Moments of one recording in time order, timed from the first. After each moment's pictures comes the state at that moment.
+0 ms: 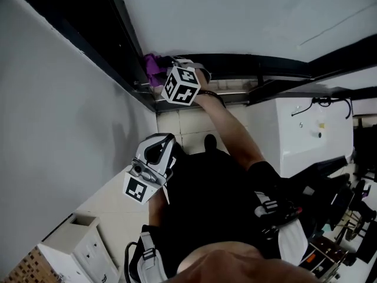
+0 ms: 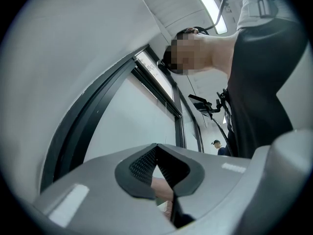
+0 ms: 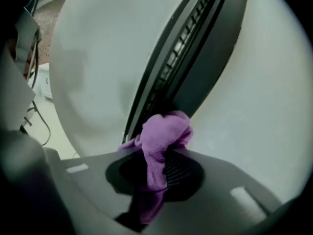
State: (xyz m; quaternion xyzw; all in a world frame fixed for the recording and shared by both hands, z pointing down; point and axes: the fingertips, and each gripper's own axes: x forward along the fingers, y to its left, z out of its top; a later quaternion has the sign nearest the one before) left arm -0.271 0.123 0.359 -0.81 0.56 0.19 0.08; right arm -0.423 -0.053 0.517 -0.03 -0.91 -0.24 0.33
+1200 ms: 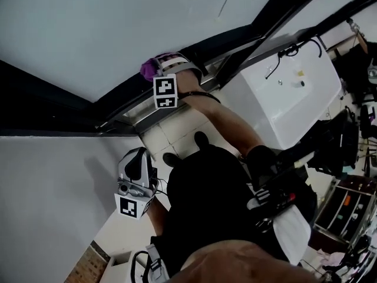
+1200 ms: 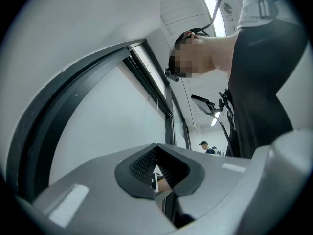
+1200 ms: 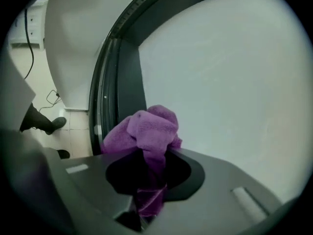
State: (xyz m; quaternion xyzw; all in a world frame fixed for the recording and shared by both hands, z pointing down) left arm -0.235 0.074 0.338 -0.84 0.49 0.20 0.09; right arm -0.229 -0.215 0.548 0.18 -0.72 -0.38 0.55
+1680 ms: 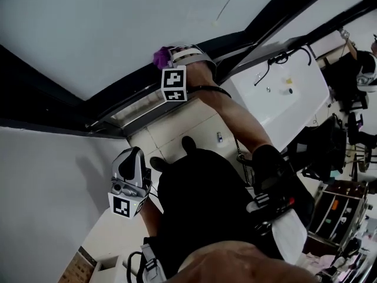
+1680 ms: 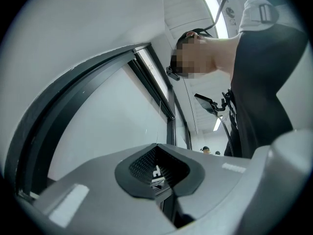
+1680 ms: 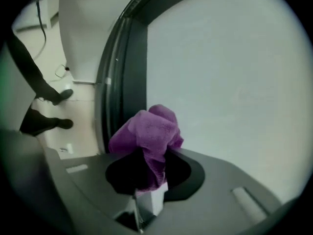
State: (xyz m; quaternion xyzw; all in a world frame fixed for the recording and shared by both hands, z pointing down) left arm -0.237 0.077 0.352 -0.83 0.50 0.22 0.08; right arm -0.156 -0.236 0.518 0.15 -0.63 -0.42 0.64
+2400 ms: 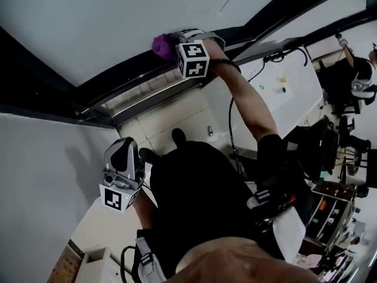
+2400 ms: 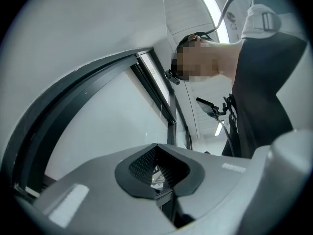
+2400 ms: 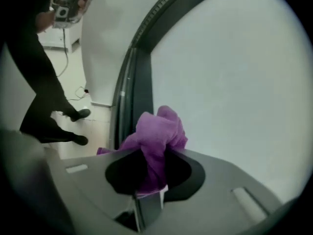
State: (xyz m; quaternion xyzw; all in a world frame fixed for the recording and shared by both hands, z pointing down) left arm -0.237 0.080 0.345 -0.82 0.50 0.25 0.09; right arm -0.148 -0.226 0.505 0.04 -0.75 -0.36 0.56
